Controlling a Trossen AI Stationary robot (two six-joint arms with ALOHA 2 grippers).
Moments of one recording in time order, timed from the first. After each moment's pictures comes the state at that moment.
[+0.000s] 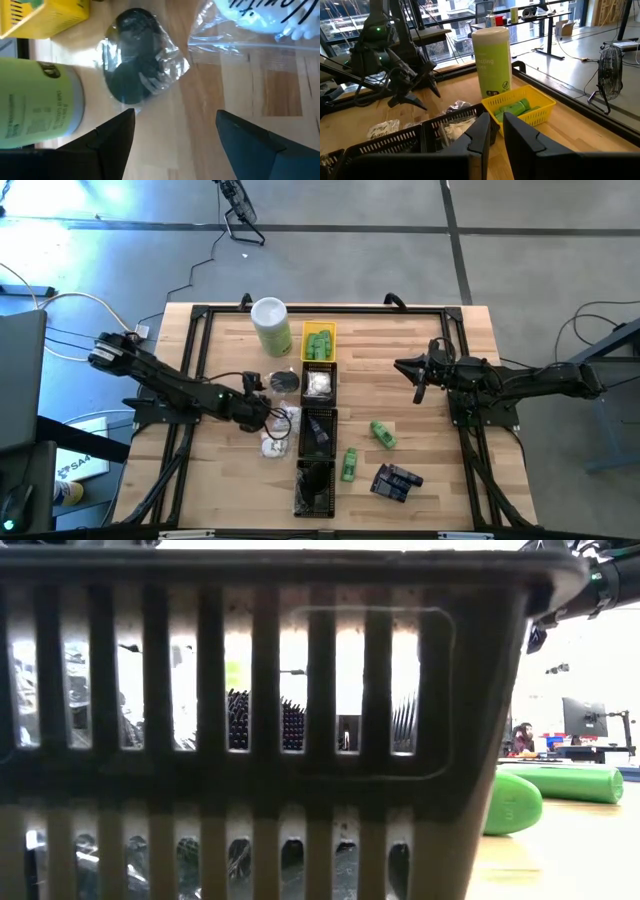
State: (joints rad) left arm -0.30 1.34 0.57 -0.42 -0.62 0.00; right arm 0.00 0.47 0.26 0.10 0.36 0.21
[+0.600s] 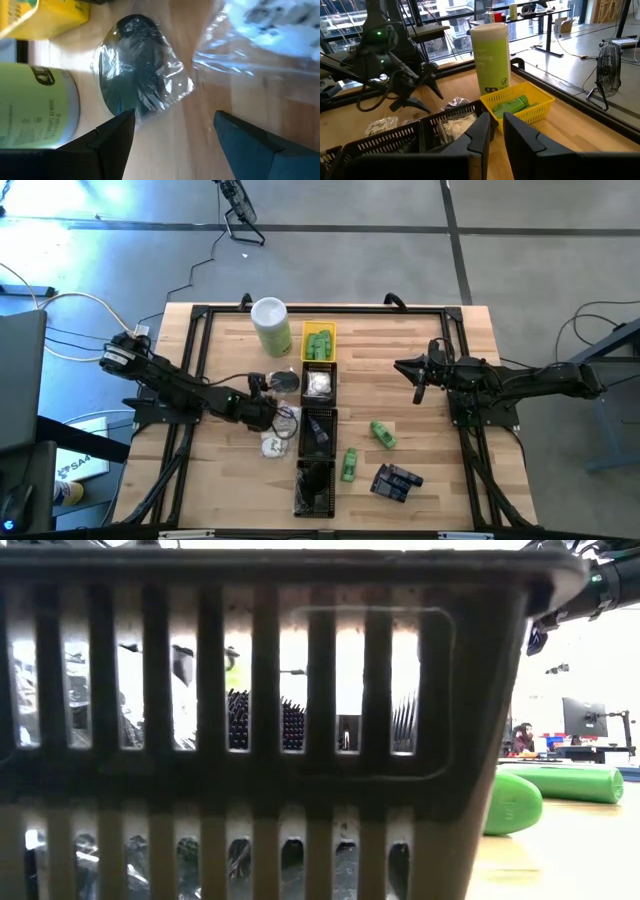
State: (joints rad) left arm -0.26 1.47 0.58 -0.28 -0.63 -0.01; right arm 0.00 0.47 0.26 0.08 0.37 0.21
